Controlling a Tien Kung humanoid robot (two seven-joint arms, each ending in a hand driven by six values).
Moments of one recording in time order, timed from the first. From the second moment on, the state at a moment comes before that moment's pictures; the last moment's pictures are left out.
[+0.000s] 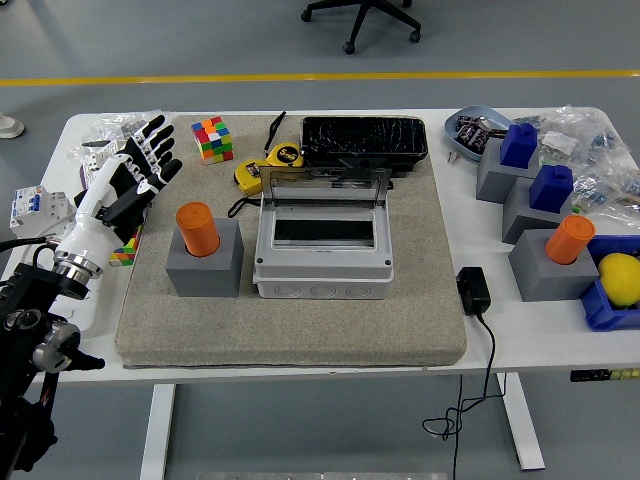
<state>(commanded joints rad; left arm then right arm) -0.17 0.06 -1.52 -1.30 1.24 -0.28 -0.18 0.16 -0.14 1.61 0.18 -1.25 -0.18 -0.06</state>
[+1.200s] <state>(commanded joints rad) -0.17 0.08 -1.46 -1.24 1.36 -0.26 -0.18 0.16 -0.15 1.59 0.18 -1.24 -0.18 -0.07</state>
